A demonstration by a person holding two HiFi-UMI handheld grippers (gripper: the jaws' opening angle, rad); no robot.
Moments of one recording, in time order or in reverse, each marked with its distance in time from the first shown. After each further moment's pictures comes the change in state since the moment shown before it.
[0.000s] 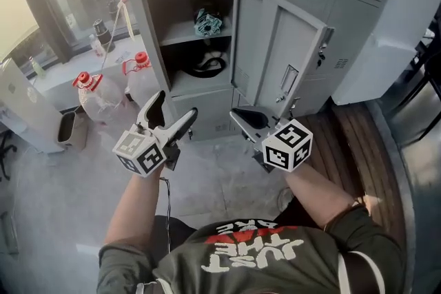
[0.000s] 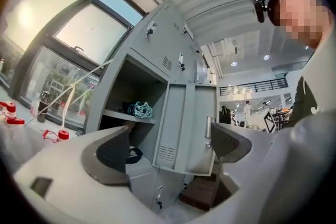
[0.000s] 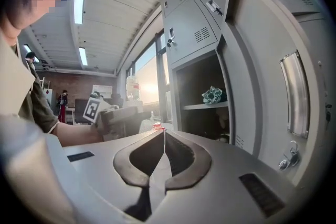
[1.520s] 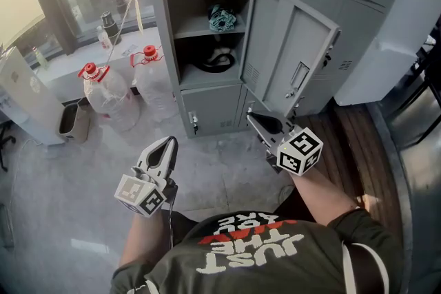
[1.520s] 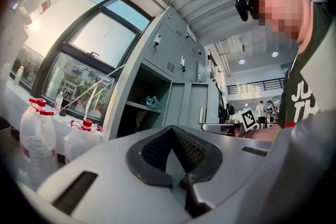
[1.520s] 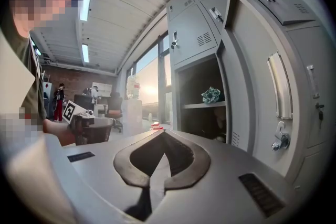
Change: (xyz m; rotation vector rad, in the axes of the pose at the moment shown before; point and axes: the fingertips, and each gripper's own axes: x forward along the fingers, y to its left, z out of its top) left arm -0.128 -0.021 -0.040 -0.007 0.012 0.104; right arm -0.017 0.011 -0.024 -0.048 -0.034 -0.029
